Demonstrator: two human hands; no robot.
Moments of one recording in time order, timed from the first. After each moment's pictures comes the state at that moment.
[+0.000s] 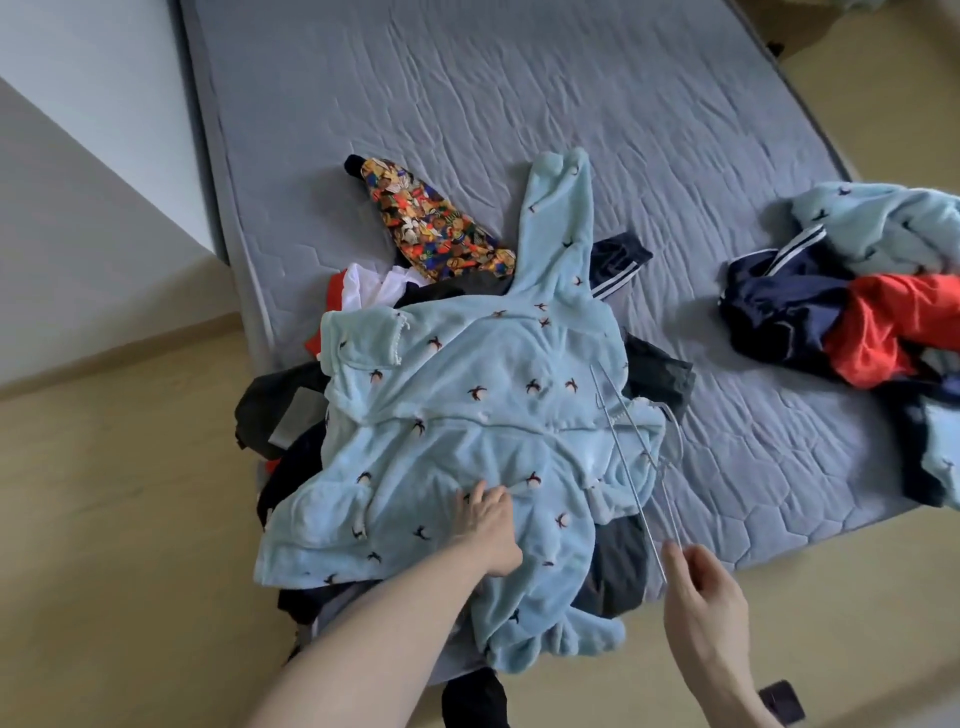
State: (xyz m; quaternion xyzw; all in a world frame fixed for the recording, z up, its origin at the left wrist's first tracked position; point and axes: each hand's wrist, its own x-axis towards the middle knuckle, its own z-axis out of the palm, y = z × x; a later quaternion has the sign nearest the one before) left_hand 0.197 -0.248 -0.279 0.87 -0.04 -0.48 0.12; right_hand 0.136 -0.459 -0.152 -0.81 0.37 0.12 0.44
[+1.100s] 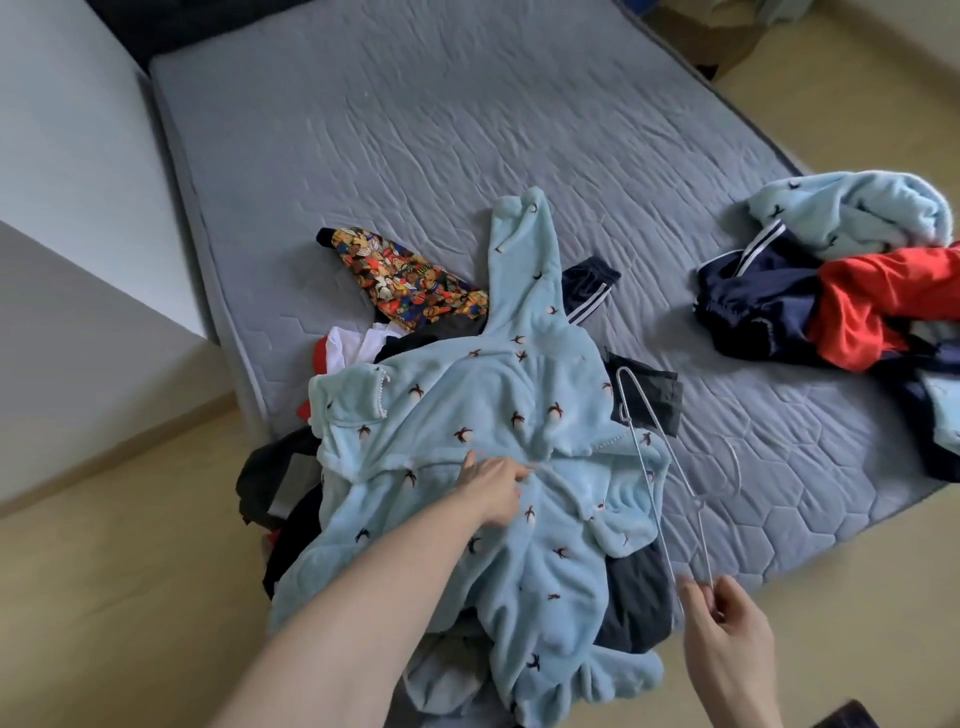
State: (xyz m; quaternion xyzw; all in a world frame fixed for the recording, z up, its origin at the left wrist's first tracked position) left_hand 0.302 -0.266 -0.281 0.90 -0.09 -0.40 0.13; right_hand 0.129 -0.482 -0.171 -0.77 0.43 0.06 0.47
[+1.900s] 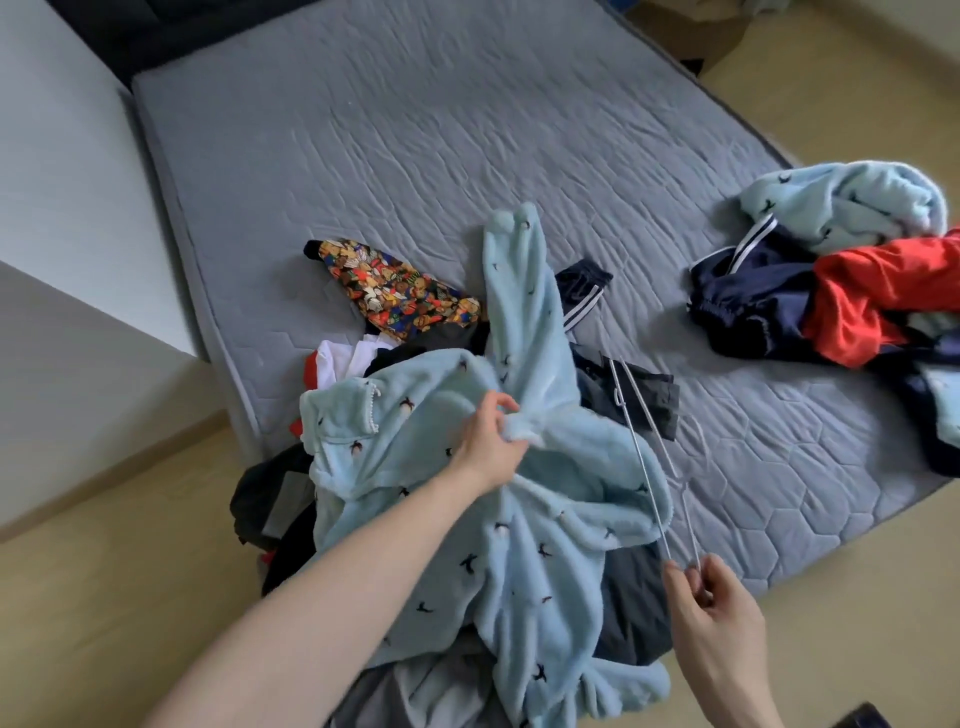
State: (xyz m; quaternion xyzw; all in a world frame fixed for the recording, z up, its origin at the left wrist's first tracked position) left_hand 0.340 -0.272 -0.246 0.88 0.05 -0.23 0.41; right_hand 0.144 -0.481 -0.189 -0.78 0.40 0.04 0.47
